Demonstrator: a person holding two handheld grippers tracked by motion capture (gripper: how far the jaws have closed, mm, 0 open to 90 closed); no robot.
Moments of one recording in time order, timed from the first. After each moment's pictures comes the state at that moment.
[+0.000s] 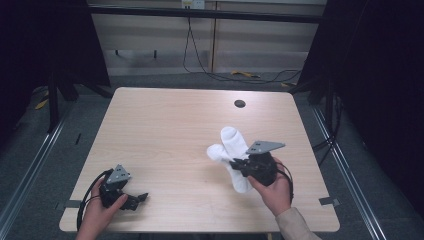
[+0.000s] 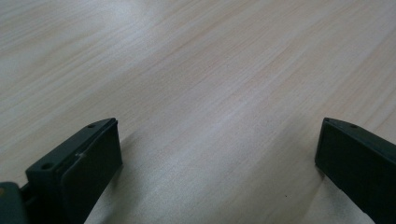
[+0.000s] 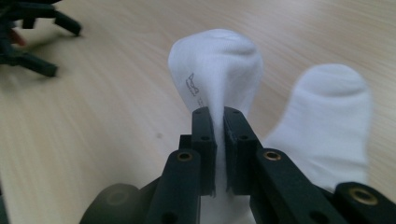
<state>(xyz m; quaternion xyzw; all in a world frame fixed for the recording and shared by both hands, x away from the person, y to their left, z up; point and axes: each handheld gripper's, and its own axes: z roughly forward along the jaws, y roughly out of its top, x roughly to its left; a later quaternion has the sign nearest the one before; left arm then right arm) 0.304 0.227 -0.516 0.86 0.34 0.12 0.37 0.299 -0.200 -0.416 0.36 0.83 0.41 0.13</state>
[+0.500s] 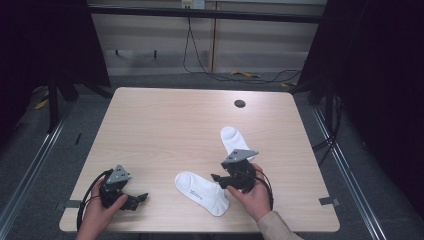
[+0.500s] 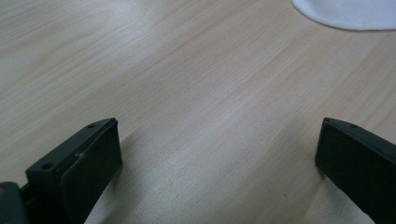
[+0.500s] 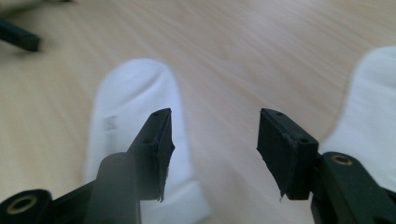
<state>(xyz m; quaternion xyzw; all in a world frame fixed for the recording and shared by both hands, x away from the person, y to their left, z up) 0.304 0.227 -0.516 0.86 0.34 0.12 0.37 0.306 -0.164 -0.453 0.37 0.84 0.36 0.15</state>
